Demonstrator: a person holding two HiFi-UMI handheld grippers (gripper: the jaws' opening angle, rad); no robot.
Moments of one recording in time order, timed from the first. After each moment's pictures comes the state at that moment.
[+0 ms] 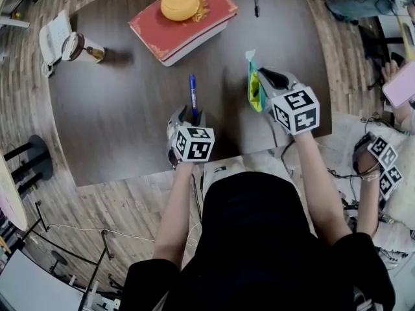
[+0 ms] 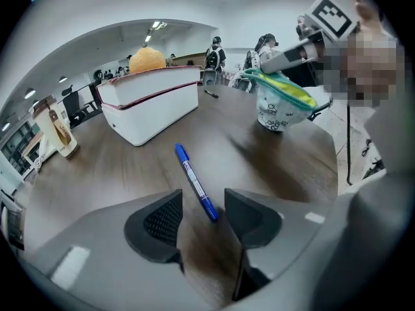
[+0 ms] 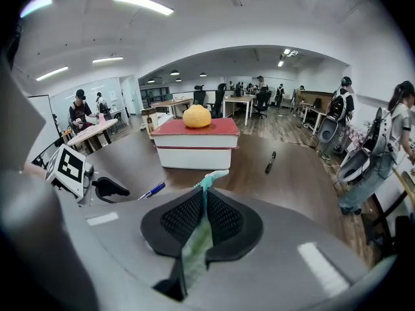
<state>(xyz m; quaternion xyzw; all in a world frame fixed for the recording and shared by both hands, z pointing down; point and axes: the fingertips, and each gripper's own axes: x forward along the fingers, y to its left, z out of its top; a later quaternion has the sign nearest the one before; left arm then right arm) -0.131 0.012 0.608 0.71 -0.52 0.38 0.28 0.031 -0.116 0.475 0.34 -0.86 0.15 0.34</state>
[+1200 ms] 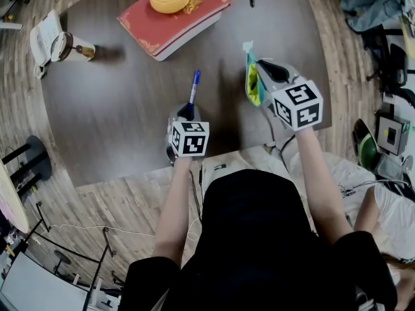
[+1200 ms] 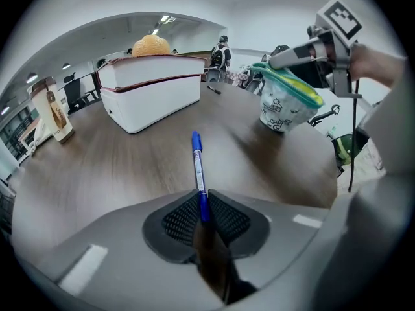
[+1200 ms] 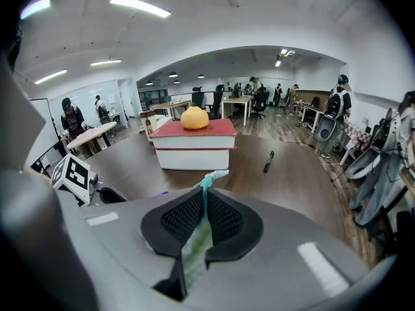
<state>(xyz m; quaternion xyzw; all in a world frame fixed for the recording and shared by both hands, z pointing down) -0.125 0.013 0.627 0.70 -0.52 0.36 0.32 0.036 -0.117 0.475 0.35 -0.86 0.16 0.34</state>
